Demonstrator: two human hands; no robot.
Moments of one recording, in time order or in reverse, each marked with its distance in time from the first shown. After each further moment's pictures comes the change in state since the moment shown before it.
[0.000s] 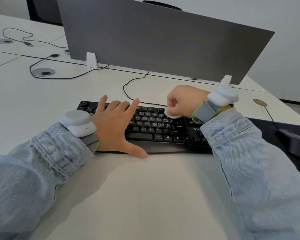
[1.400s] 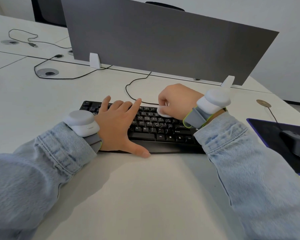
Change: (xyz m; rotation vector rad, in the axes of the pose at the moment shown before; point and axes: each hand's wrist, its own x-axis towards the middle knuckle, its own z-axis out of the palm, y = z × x) left_hand 0.000 0.003 0.000 -0.018 0.013 -0.006; right_hand 0.000 -0.029 -0.003 -0.025 0.083 -0.074
